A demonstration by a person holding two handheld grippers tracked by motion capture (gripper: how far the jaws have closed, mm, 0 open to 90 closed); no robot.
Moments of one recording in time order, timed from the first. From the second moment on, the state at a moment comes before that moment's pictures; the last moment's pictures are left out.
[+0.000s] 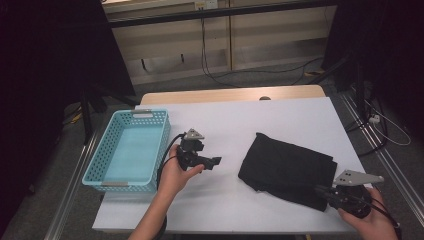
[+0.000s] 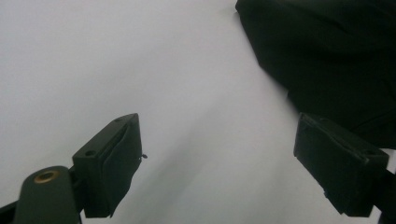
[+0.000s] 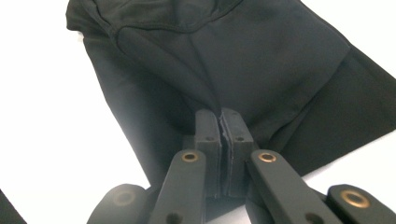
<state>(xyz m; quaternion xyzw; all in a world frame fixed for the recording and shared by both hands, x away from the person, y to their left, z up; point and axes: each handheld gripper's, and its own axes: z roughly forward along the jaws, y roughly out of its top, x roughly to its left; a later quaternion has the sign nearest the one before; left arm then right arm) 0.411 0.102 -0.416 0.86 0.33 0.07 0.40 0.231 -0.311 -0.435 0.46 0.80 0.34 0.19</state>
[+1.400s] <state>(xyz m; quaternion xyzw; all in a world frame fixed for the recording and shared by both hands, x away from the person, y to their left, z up) 0.407 0.093 -0.420 0.85 0.33 0.06 0.40 0.225 -0.320 -0.421 0.48 0.77 0.36 0.21</state>
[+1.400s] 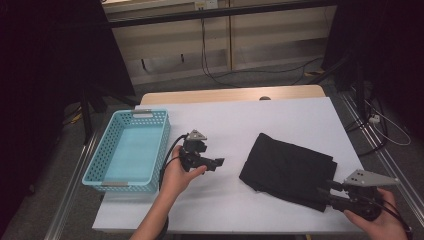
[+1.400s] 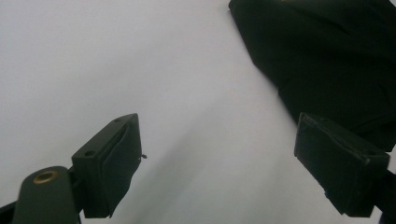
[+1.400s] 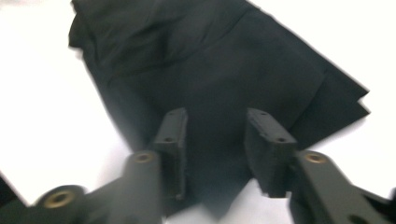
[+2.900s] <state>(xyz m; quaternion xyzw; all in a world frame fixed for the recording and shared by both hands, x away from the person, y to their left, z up) 0.378 0.033 -0.454 0.87 0.31 -0.04 0.39 0.301 -0.287 -0.430 0.50 0.75 0.37 0.24</state>
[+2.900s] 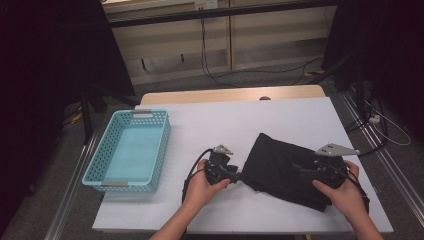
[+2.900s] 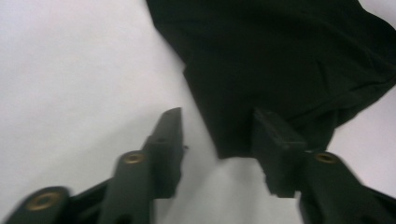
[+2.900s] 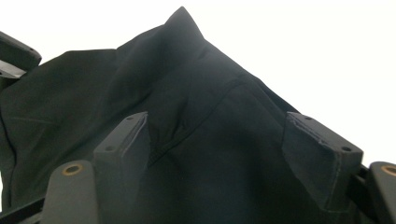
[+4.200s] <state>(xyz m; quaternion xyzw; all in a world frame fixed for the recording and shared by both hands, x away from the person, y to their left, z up) 0.402 0.061 -0.440 0.84 0.38 -0.11 0.36 0.294 -0.293 -0.434 0.50 0.74 0.37 0.25</state>
